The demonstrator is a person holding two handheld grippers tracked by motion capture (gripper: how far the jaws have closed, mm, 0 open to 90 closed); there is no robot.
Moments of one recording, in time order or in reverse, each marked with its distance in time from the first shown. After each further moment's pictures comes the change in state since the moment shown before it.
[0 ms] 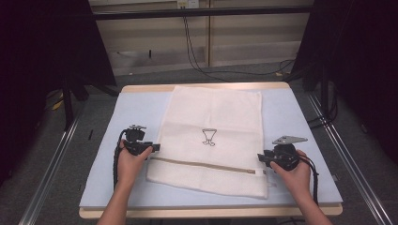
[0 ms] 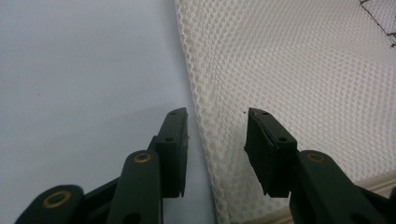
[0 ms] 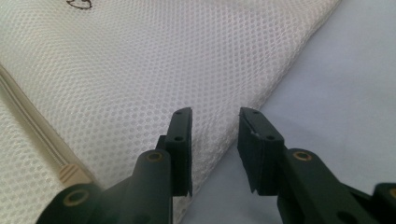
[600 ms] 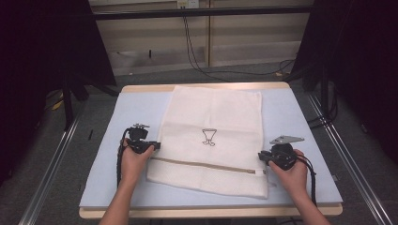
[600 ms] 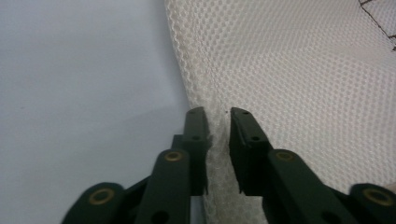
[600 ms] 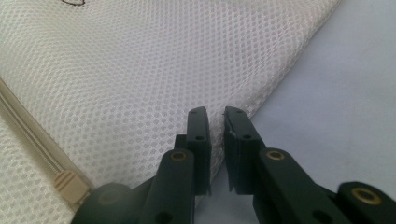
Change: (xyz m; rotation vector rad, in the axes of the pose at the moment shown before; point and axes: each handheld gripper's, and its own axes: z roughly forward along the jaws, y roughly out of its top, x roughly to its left) left arm -0.007 0.006 0.006 0.017 0.015 0.016; right arm 0.004 0.002 0.004 0.014 -0.026 -0.002
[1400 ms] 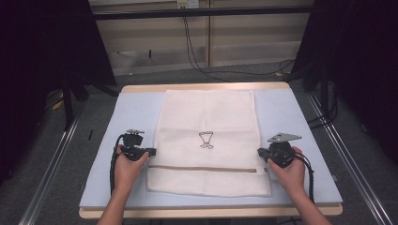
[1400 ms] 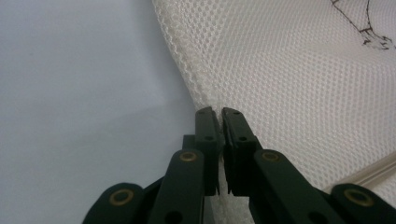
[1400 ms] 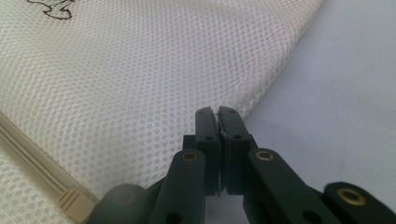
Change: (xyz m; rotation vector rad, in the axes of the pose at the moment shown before) left arm -0.004 -0.022 -0.028 0.006 -0.026 -0.029; right arm 0.004 0.009 0.001 -0.008 -0.021 -0.039
